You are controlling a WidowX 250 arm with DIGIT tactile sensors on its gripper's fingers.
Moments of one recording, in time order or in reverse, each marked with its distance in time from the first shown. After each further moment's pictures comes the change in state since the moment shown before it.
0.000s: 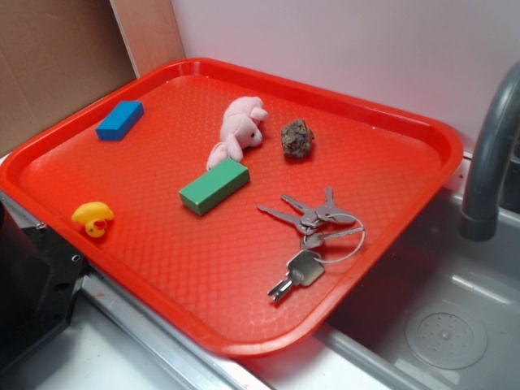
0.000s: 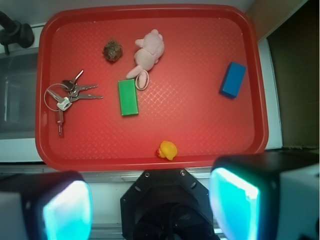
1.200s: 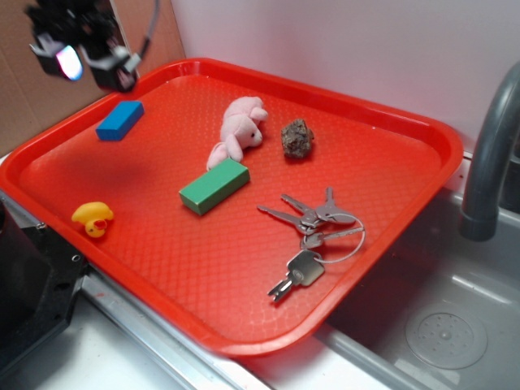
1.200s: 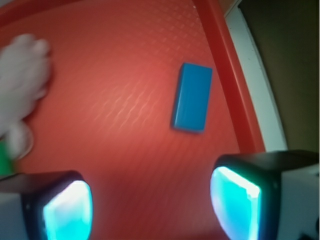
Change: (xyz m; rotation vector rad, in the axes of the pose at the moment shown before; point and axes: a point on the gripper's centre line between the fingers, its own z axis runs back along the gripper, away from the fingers) arm 0.061 0.124 -0.174 0.089 0.082 0.253
